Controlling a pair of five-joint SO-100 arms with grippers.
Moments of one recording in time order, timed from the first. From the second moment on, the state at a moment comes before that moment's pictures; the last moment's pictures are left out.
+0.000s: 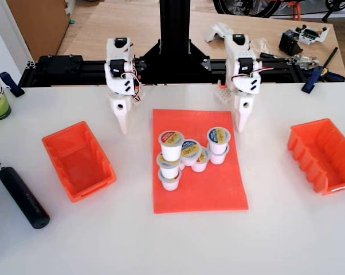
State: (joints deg) arm 0 1.6 187.9 180.2 69.4 -180.4; arm 1 -0.8 180.8 178.1 69.0 178.9
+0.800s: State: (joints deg) arm 0 -4.4 190.0 180.2 71.7 -180.4; arm 1 1.0 184.3 178.7 70.9 176.0
